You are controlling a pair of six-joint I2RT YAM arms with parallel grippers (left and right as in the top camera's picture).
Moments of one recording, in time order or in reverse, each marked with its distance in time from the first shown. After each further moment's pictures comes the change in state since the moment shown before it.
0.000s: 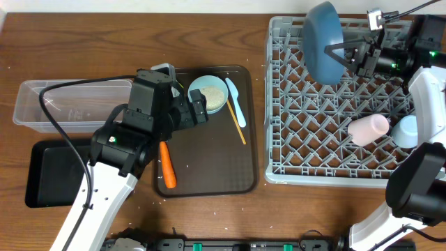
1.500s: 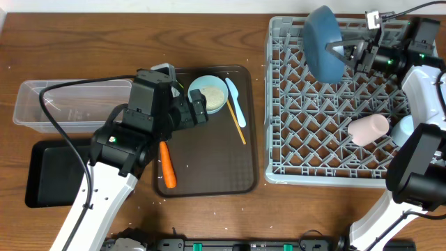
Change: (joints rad) left arm 0.000 0.000 0.000 0.000 0.000 0.000; right arm -0.017 0.114 -0.023 0.304 -0.019 0.211
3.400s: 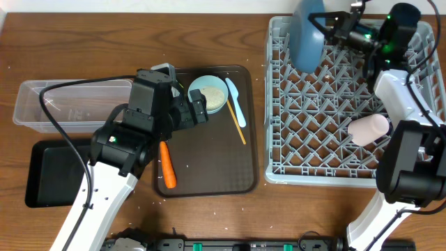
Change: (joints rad) left arm 0.000 0.001 0.000 0.000 0.000 0.000; right arm 0.125 0.000 -0.117 0.845 0.328 1.124
